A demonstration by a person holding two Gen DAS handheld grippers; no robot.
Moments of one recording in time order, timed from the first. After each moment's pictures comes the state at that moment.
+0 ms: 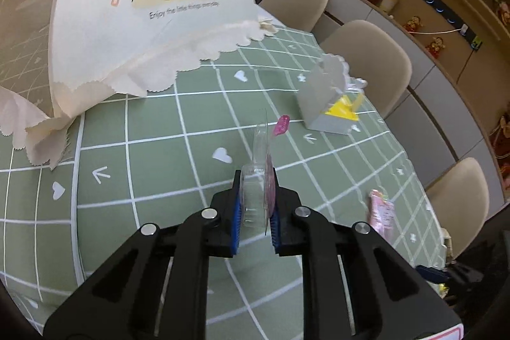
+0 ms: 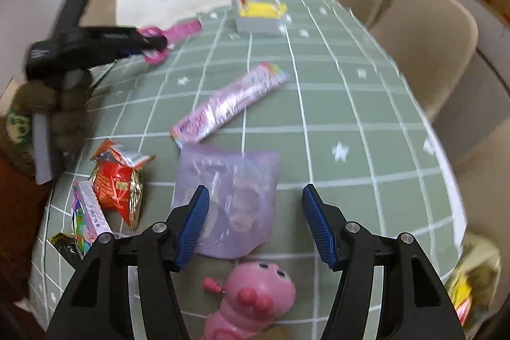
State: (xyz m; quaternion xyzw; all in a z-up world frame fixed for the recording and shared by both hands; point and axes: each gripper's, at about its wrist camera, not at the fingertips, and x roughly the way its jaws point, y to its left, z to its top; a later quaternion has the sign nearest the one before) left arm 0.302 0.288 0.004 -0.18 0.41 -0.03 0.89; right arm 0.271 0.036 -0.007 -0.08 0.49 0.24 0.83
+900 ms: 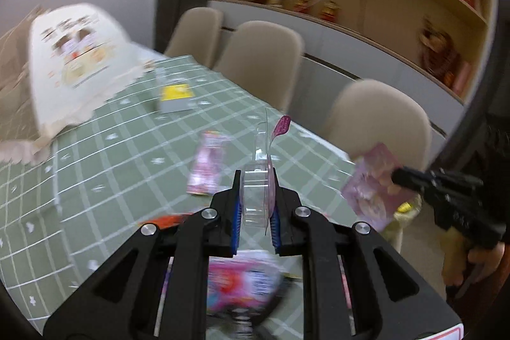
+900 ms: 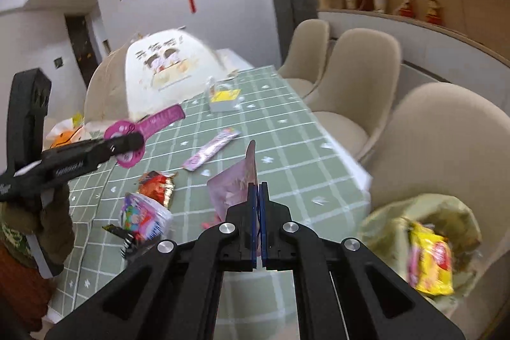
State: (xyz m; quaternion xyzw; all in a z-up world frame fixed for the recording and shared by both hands) left arm 0.136 0.125 0.081 -0.03 0.33 -0.17 0.93; right arm 0.142 -0.095 0.085 0.02 0.33 0.17 0.93
